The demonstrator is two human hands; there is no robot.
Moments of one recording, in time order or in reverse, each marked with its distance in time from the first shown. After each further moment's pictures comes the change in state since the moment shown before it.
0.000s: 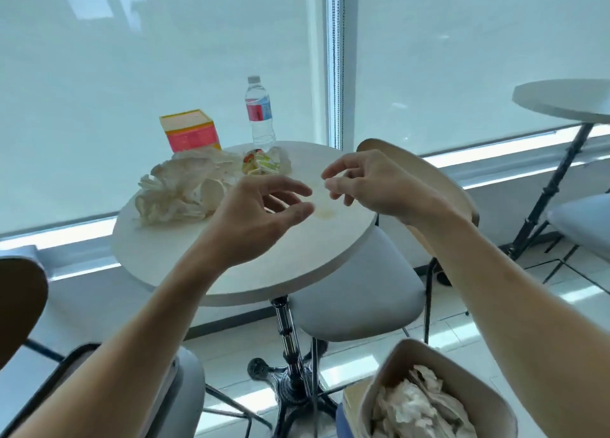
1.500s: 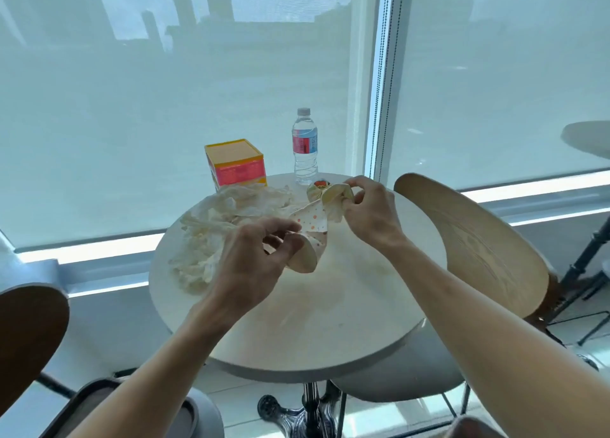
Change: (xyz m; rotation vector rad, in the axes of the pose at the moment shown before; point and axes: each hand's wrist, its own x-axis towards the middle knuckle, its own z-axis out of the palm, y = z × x) left_hand 0.027 -0.086 -0.042 0.125 0.318 -0.019; right_hand 0.128 0.012 0.083 -0.131 0.455 -0.014
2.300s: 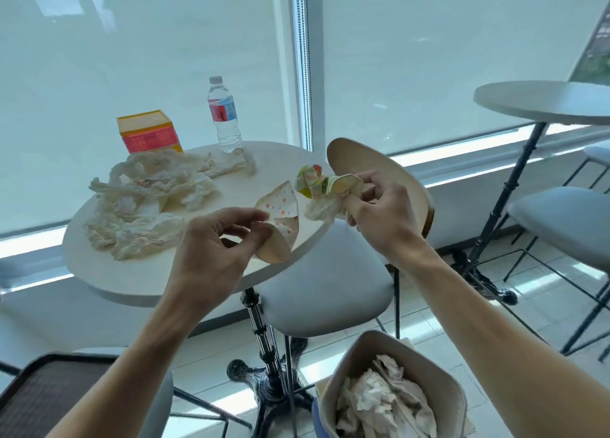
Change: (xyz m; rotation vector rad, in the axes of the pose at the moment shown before) left_hand -0.089 0.092 0.053 -0.199 -0.055 -0.027; right_hand -0.125 0.062 -0.156 0.294 0.061 0.118
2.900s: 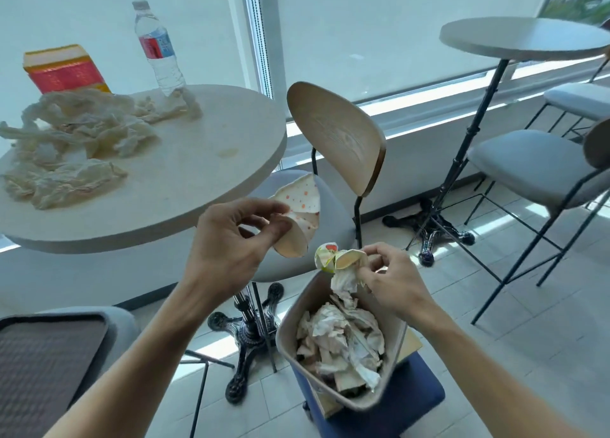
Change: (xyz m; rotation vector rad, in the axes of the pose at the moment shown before) left_hand -0.063 0.018 0.080 -0.059 -0.211 -0.049; right_hand -0.130 0.134 -0.078 -0.160 -0.156 0.346
